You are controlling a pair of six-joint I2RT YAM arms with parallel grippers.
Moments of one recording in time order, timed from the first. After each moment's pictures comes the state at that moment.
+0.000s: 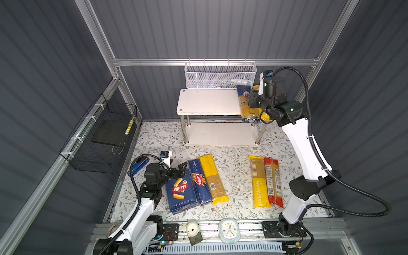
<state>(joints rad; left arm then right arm) -0.14 0.88 0.30 0.25 0.39 -0.16 0.43 1.77 2.32 -0.91 0.31 0.23</state>
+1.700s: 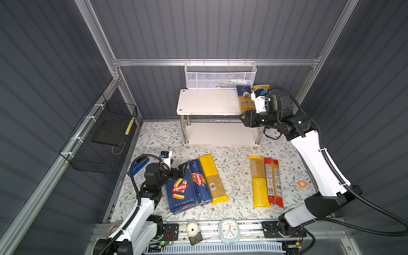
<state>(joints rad) -0.14 0.88 0.30 0.25 0.40 -0.17 0.43 1.57 1.99 -0.95 -0.11 0.22</state>
